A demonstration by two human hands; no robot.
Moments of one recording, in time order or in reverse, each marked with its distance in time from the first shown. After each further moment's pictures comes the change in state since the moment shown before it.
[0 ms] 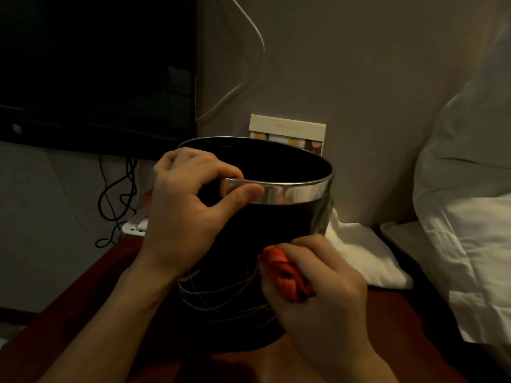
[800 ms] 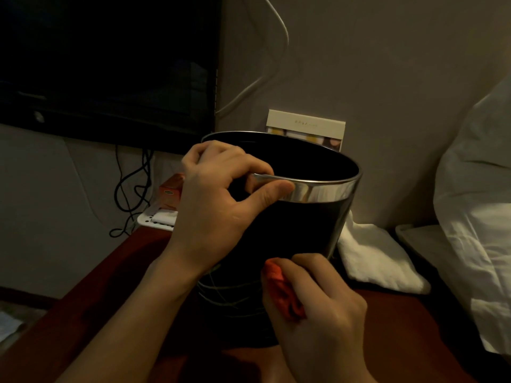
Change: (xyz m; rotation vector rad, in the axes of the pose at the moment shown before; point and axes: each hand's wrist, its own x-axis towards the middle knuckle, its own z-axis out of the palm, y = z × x) left_hand 0.001 -0.001 0.002 -0.037 0.012 -0.011; right_hand -0.021 -0.014 0.027 -0.159 0.074 -0.086
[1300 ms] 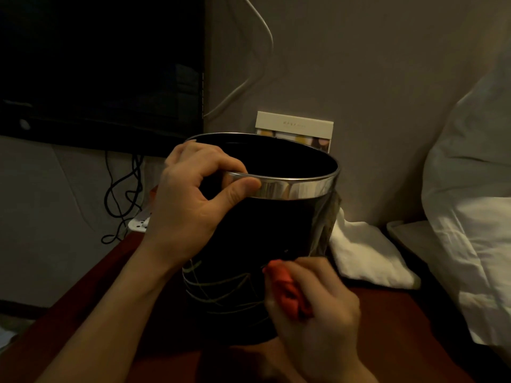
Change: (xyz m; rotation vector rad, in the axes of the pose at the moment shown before) left_hand 0.002 -0.012 -0.006 -0.046 -0.051 -0.011; right_hand -0.013 0.025 -0.004 0.132 -0.034 0.124
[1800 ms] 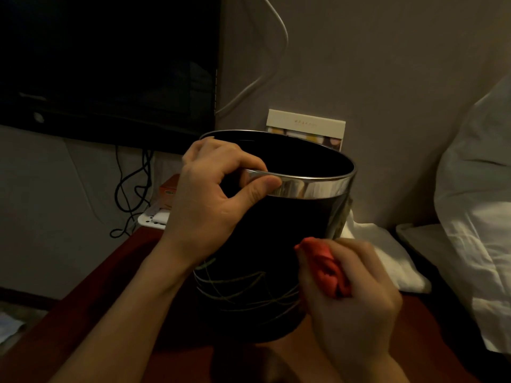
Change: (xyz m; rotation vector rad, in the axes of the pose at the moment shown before) left_hand 0.000 0.004 0.000 -0.019 0.018 -0.019; right_hand 0.014 0.002 -0.003 -0.028 0.142 0.006
